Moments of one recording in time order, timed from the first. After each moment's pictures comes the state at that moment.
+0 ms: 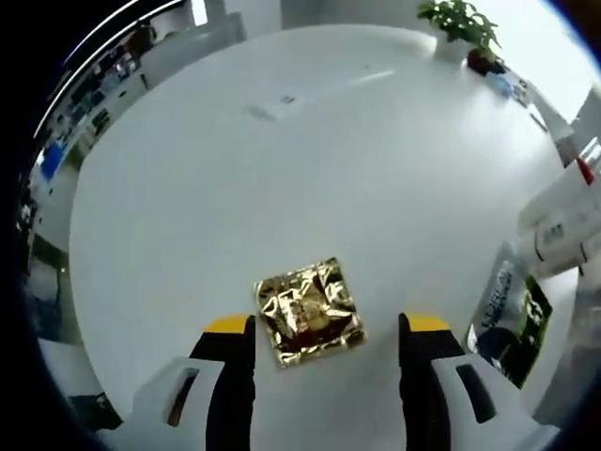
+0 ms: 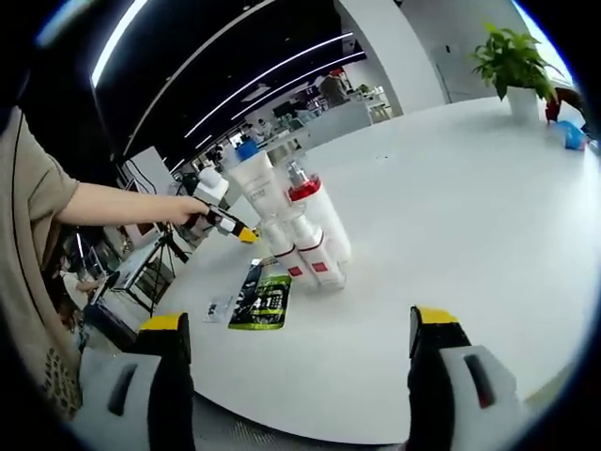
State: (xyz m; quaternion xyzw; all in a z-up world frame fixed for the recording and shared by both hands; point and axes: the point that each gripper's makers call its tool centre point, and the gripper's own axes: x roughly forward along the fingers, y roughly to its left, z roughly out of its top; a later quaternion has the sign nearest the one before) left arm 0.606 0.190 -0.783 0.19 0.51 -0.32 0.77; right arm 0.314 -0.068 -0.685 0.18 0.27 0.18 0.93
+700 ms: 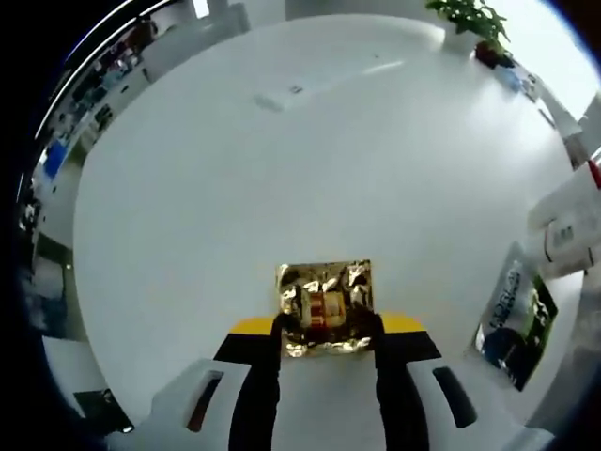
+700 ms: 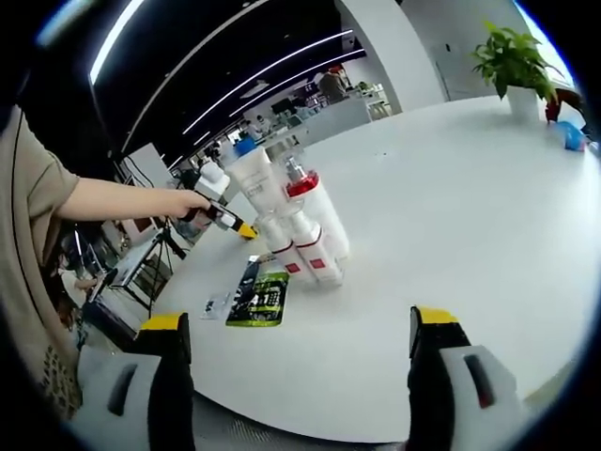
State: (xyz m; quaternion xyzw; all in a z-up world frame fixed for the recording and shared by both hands) left arm 0.609 0.195 -0.781 0.20 0.52 -0.30 0.77; right arm 0.314 -0.069 -0.688 0.17 0.28 0.18 0.93
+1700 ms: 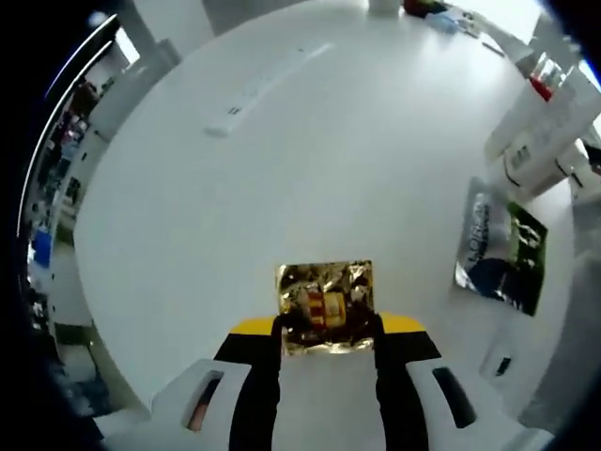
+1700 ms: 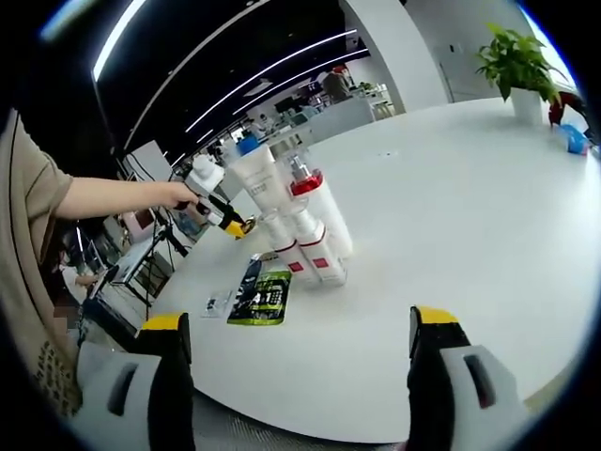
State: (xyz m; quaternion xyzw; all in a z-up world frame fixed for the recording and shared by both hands) left arm 0.578 0.197 -0.755 0.33 0.49 -0.40 0.70; right arm 0.313 -0.065 -0.688 0.17 0.28 0.19 0.93
